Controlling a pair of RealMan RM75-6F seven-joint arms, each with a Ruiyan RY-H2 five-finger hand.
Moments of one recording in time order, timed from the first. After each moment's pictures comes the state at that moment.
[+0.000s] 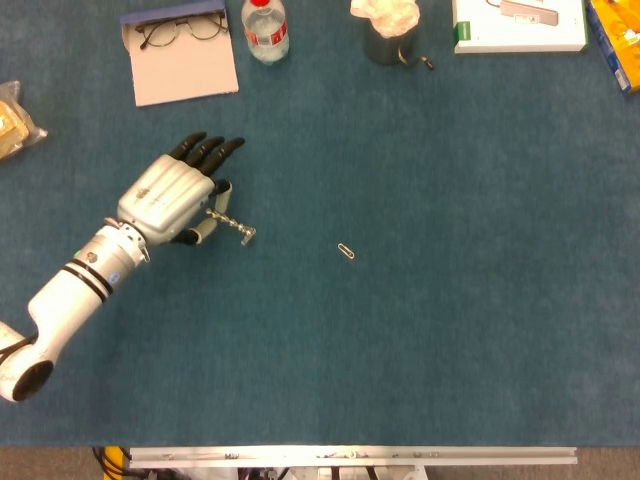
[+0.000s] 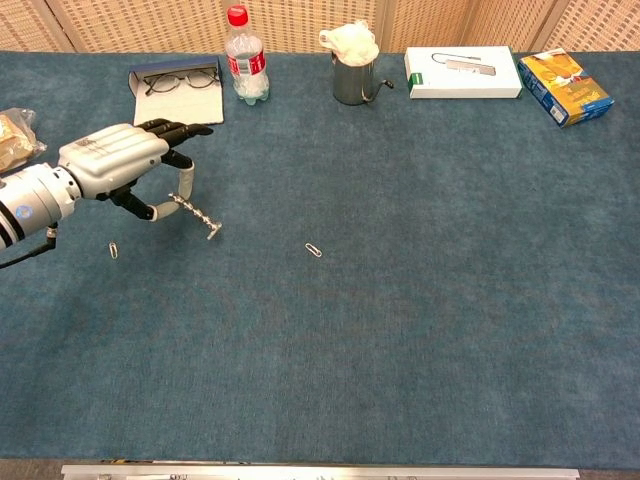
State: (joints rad) left arm -0.67 -1.41 0.01 -1.36 1.49 0.95 0.01; right arm 0.21 -1.20 0.18 -1.50 -1.36 1.38 0.12
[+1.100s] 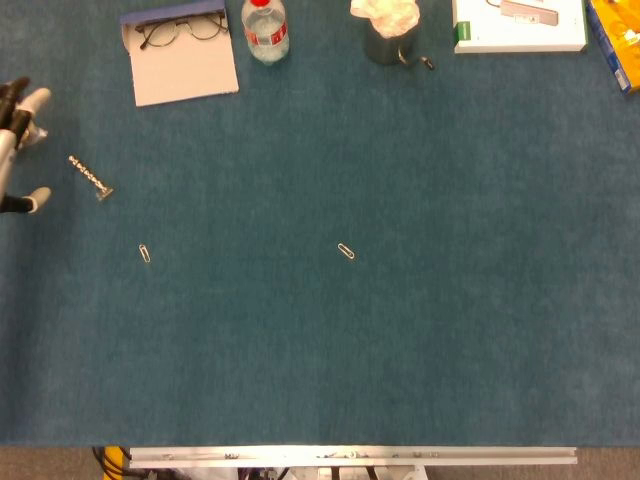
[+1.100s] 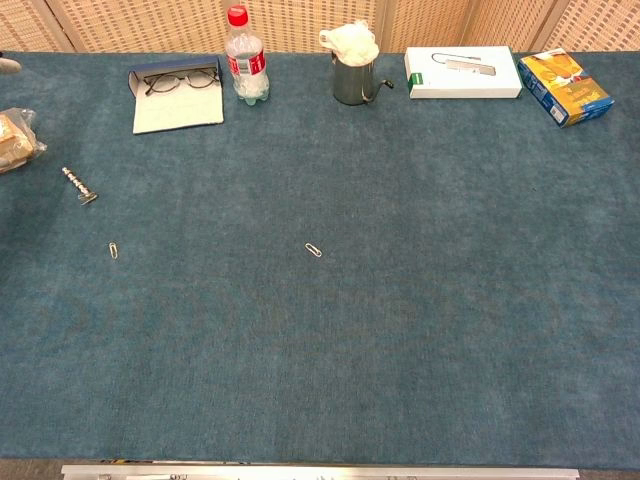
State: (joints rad) left arm -0.45 -1.17 -0.04 -1.38 1.29 1.11 -0.03; right arm 0.18 -1.18 0.17 -1.50 -1.38 1.42 0.17
